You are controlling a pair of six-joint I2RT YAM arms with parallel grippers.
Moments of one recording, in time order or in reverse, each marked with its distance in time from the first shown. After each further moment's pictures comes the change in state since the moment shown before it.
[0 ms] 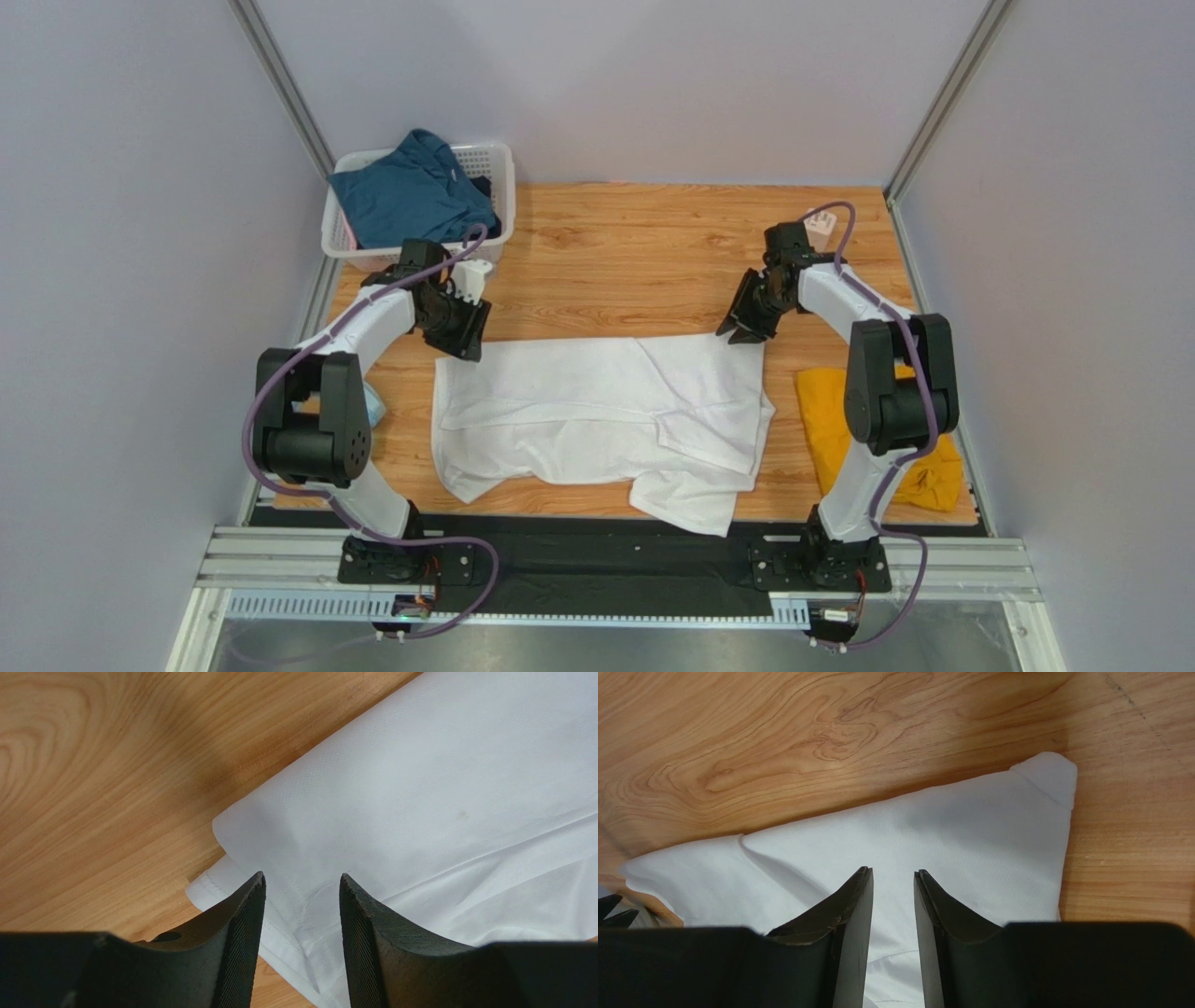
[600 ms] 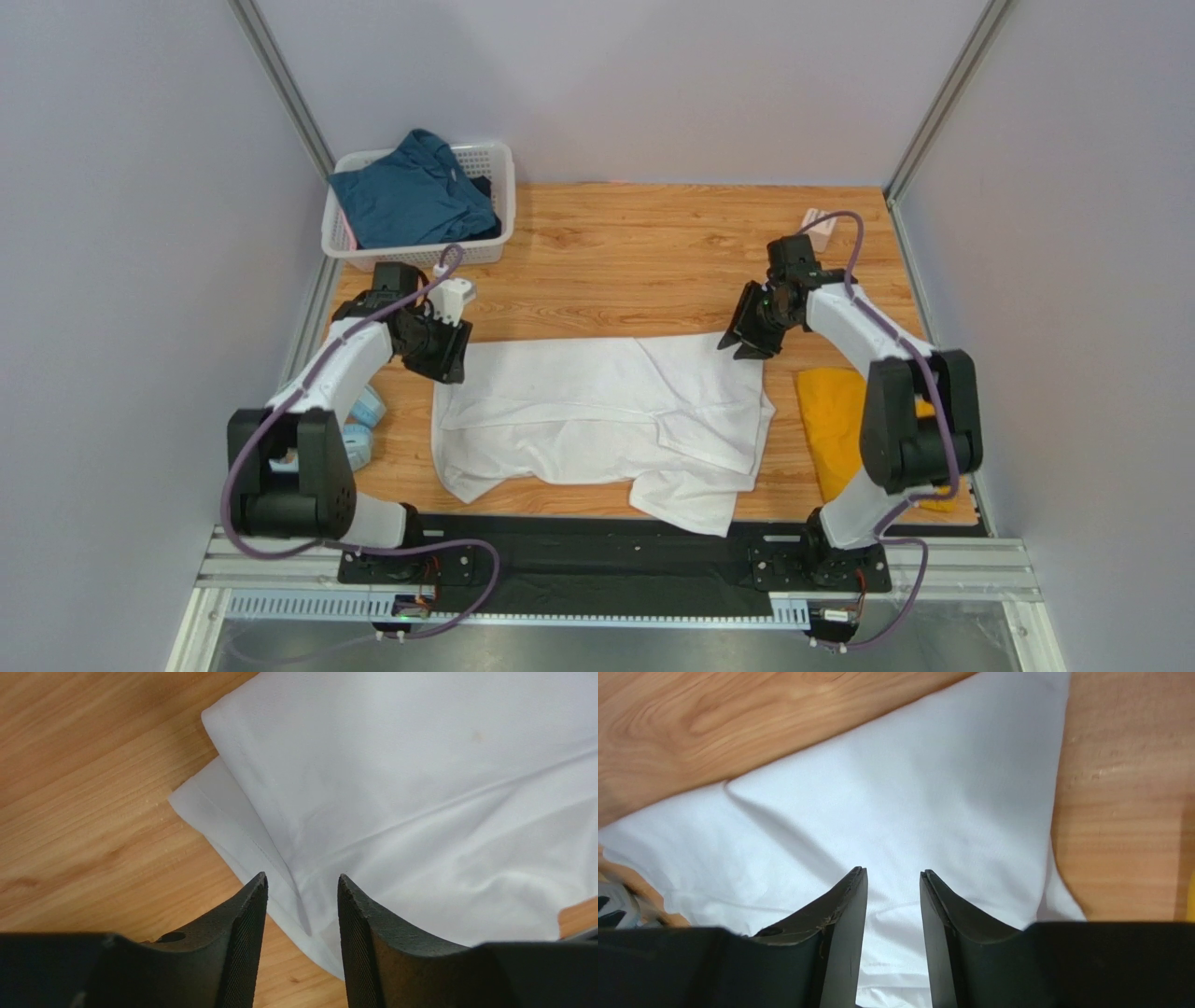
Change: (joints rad) left arm 0.069 -0.157 -0.167 -0.028 -0.011 0.019; right arm 0.024 -0.084 -0.101 -0.011 0.013 -0.003
